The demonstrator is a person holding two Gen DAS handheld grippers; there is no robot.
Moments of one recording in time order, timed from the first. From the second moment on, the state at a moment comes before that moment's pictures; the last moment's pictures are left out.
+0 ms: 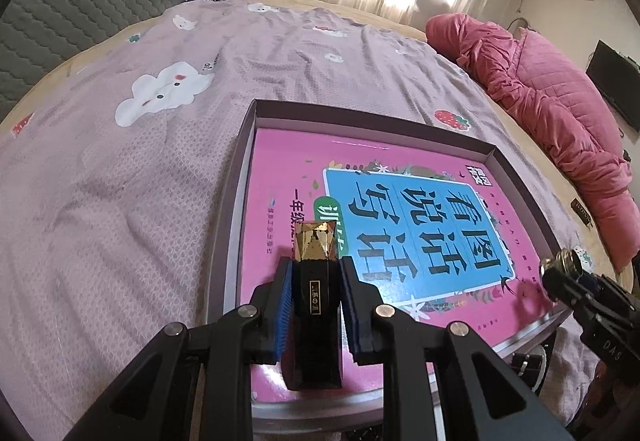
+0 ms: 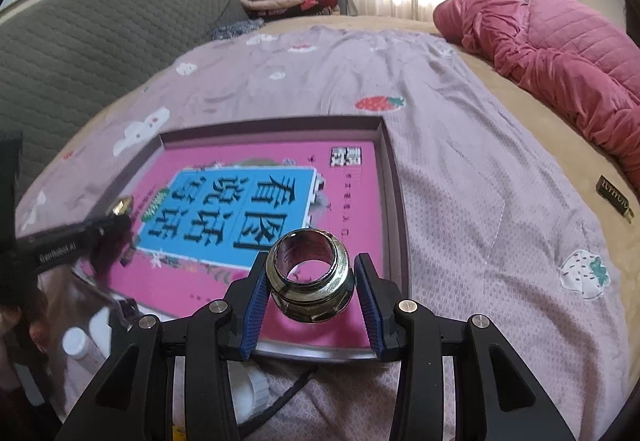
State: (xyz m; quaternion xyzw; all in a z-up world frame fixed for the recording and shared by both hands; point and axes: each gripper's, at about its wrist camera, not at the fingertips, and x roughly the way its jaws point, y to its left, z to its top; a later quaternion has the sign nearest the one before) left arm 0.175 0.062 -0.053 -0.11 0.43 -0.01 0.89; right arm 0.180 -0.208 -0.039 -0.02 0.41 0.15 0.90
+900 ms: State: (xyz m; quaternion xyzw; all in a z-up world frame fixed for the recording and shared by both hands) left arm 0.163 0.062 -0.052 -0.09 0.44 -0.01 0.89; right arm 0.176 -0.214 -0.044 -0.03 0.43 0.15 0.89
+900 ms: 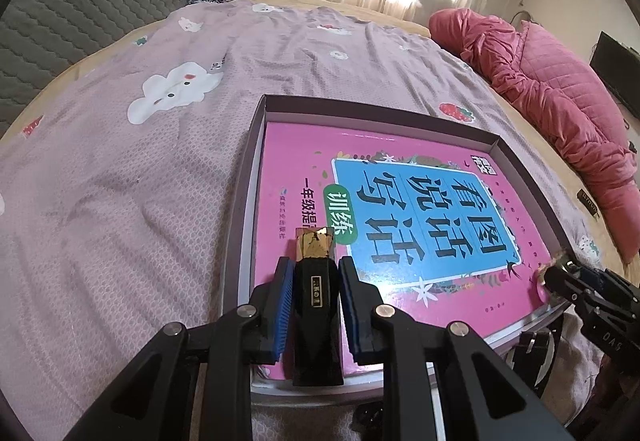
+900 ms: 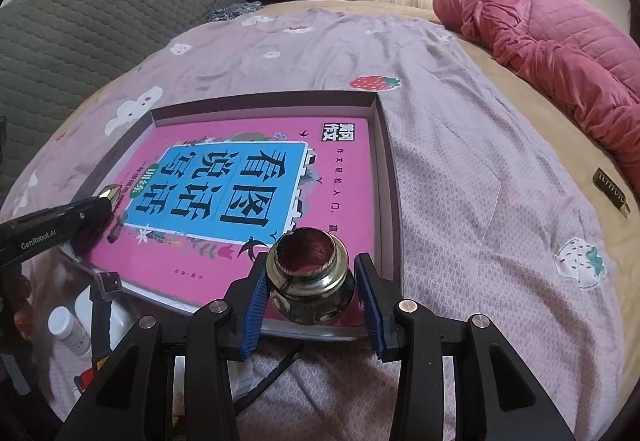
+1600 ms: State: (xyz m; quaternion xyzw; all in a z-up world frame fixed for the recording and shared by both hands) left arm 0.143 0.057 -0.042 -0.08 0.43 0.00 0.90; right arm 0.172 -0.224 -0.035 0.00 0.41 0.15 0.90
